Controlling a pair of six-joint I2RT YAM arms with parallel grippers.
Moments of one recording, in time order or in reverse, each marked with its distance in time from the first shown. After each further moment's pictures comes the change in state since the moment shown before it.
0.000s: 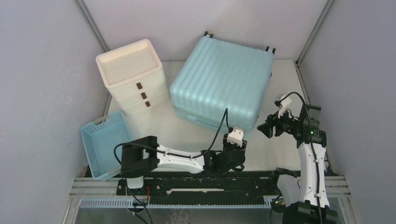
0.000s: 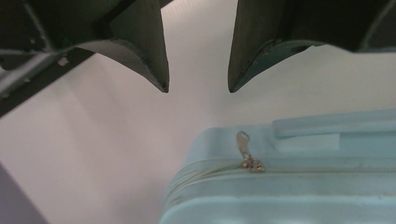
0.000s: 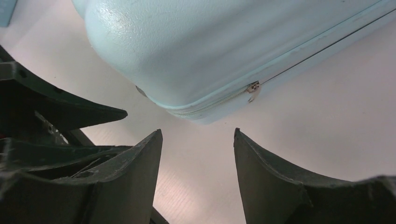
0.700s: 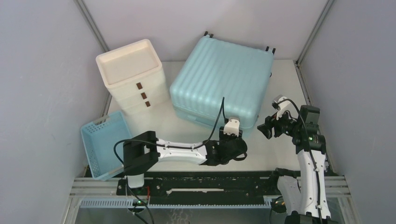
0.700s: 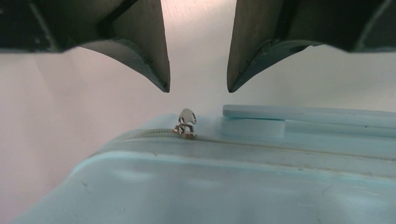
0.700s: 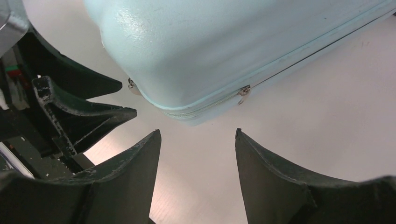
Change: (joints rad) left arm 0.085 0.053 0.140 -0.310 -0.033 -0.172; right arm 0.061 -0.097 -0.007 0.031 0.108 0.016
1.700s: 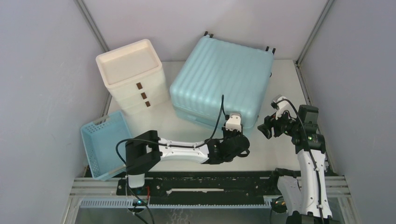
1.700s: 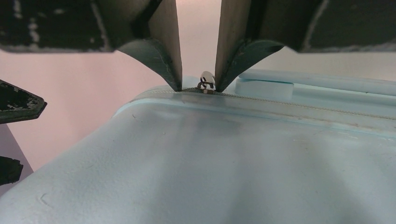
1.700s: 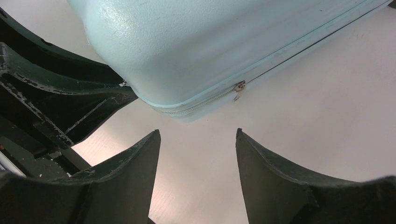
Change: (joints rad) left arm 0.016 0.020 0.040 0.124 -0.085 0.036; right arm 0.034 0.003 0.000 0.003 0.061 0.006
